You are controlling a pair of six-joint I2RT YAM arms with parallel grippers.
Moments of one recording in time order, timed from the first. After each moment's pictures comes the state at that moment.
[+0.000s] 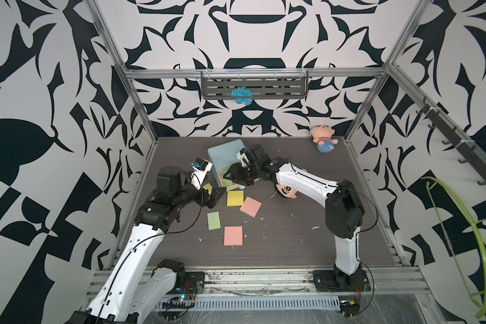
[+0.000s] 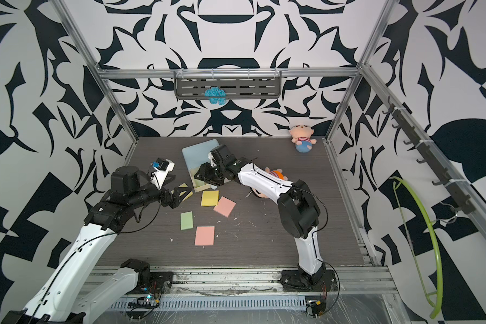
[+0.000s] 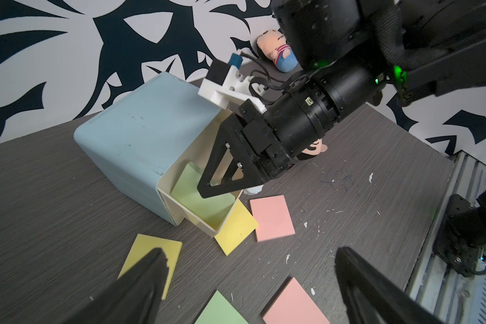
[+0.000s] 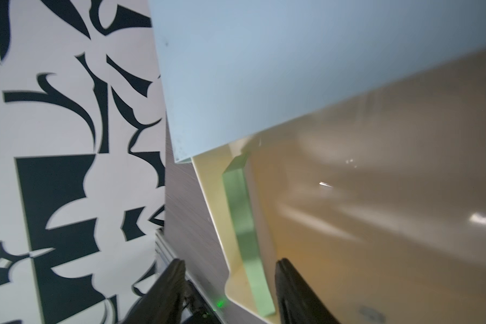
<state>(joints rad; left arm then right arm) -0.26 0.89 0.91 -0.54 0.50 0.13 0.73 1.98 1.67 -0.44 -0.41 0.88</state>
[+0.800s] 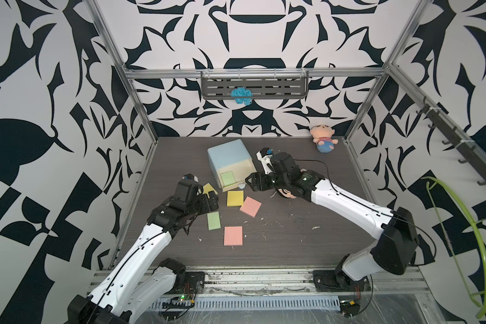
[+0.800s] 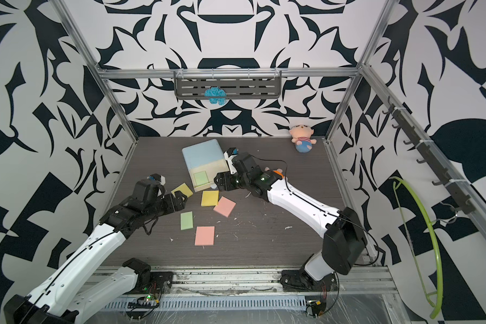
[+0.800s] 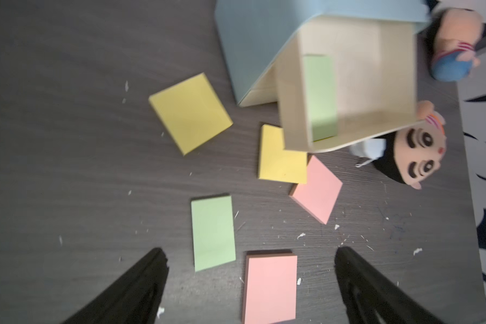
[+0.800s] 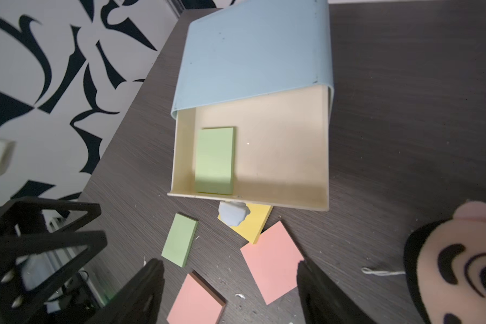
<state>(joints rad) -0.44 0.91 0.75 -0.73 -0.01 -0.68 0.76 1.49 1.22 -0.37 -0.13 0.39</state>
